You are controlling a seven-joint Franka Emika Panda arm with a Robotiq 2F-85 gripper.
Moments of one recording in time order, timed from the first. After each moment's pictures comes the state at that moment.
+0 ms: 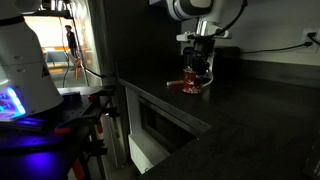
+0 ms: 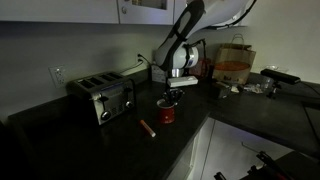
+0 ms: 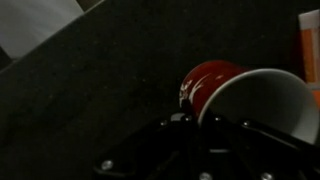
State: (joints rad) arm 0.09 0.51 0.02 -1.98 0.03 2.38 0.12
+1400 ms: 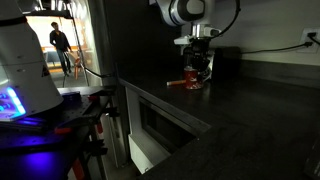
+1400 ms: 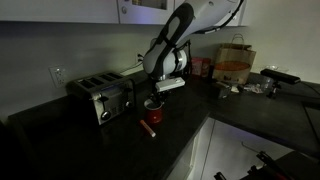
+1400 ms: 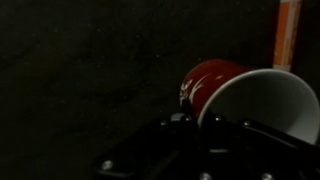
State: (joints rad) arm 0.19 0.56 0.02 -1.94 -0.06 2.51 0.12
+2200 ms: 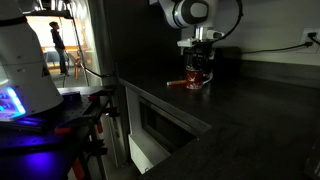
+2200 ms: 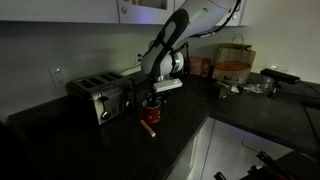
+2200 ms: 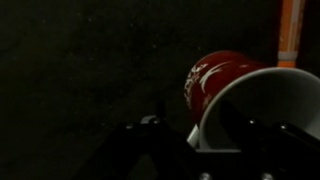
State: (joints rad) arm 0.19 0.61 0.02 -1.87 -0.05 2.49 0.14
